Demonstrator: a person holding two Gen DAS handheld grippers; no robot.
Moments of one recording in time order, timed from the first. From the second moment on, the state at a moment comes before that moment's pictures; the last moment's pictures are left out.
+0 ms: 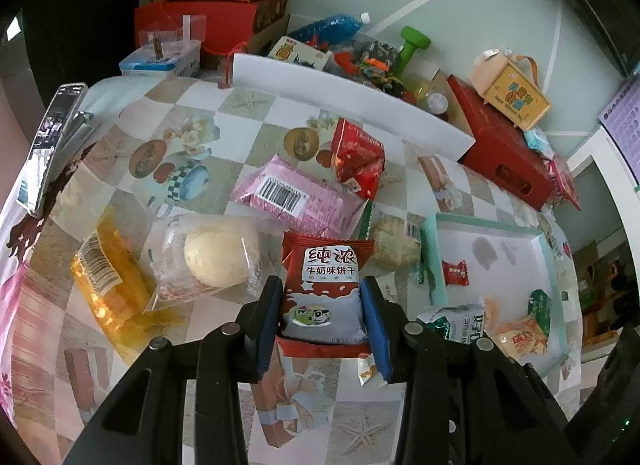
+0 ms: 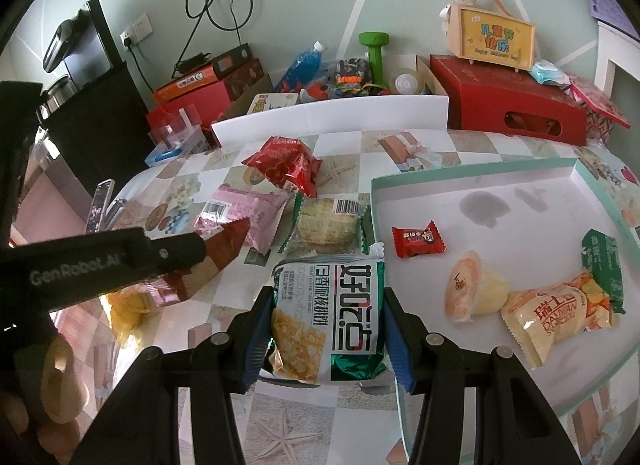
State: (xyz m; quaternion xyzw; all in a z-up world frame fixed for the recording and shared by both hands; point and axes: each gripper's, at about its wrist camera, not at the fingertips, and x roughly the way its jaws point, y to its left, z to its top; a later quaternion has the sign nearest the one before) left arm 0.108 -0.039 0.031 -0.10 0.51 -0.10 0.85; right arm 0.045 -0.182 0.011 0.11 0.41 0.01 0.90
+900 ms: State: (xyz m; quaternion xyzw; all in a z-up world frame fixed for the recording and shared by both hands) left arm 0.098 -0.122 0.052 -0.09 0.45 -0.21 0.86; right arm 0.032 -0.305 0.037 0.18 0.36 -0.11 0.91
